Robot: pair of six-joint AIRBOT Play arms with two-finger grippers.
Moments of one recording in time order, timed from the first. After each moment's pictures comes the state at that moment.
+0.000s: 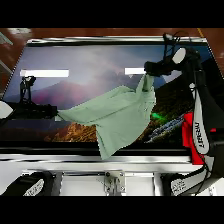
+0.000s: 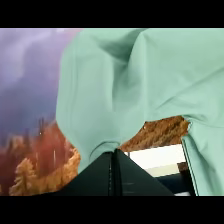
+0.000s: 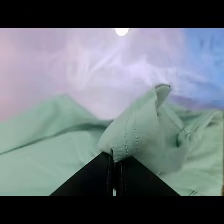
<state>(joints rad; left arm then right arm) -0.07 -0.92 0.89 1.27 -1.06 -1.51 0.11 -1.74 1.78 -1.27 1.06 1.58</state>
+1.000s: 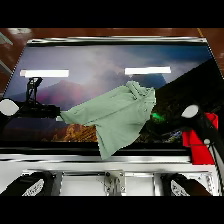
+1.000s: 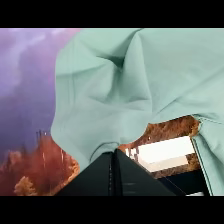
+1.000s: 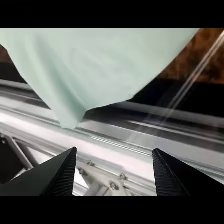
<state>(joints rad) -0.07 -0.97 0.88 1.26 -1.03 -1.41 0.00 -1.11 0.65 -0.88 1.29 1.53</state>
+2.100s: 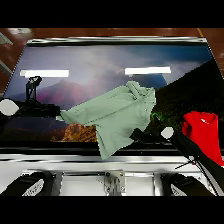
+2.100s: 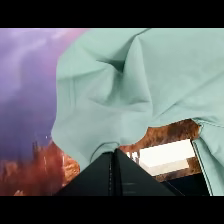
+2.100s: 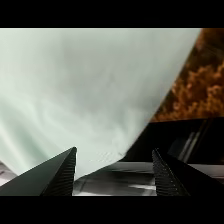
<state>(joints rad) -0.07 -0.97 0.88 1.26 -1.01 -1.41 0.31 -1.09 0.43 -0.85 0.76 1.79</state>
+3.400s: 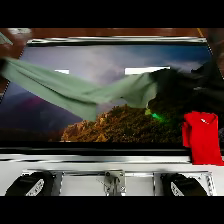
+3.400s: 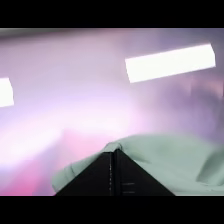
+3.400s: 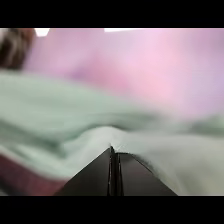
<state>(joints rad) -0.07 -0.75 1.44 1.44 -1.00 -1.42 0.15 -0.79 1.21 -0.91 0.85 1.44</state>
